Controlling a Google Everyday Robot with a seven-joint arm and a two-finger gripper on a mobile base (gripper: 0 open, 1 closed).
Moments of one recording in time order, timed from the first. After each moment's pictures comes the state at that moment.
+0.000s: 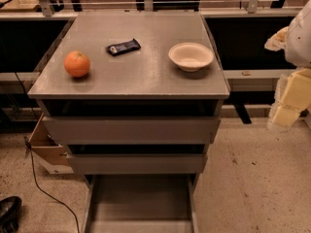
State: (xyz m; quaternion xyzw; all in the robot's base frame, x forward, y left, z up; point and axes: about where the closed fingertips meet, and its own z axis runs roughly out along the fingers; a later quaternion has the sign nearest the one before) arm 0.438 -0.216 0.977 -0.60 0.78 -0.04 0.16
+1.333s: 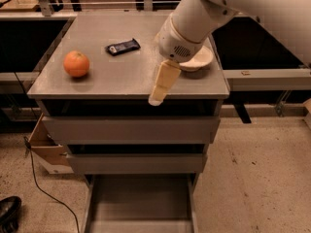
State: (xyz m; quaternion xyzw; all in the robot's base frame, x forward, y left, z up) arm 0.561 -0.004 0.921 -0.68 0.68 0.08 0.26
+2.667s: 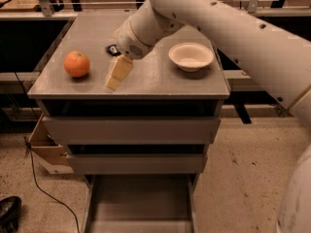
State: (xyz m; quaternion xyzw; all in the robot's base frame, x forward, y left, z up) arm 0.629 0.117 0.904 -0.67 0.63 0.16 0.35
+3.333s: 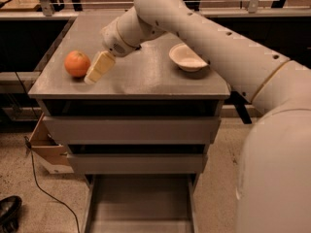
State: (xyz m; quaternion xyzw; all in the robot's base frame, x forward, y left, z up) arm 0.678 0.174 0.895 -0.64 0.63 0.20 0.40
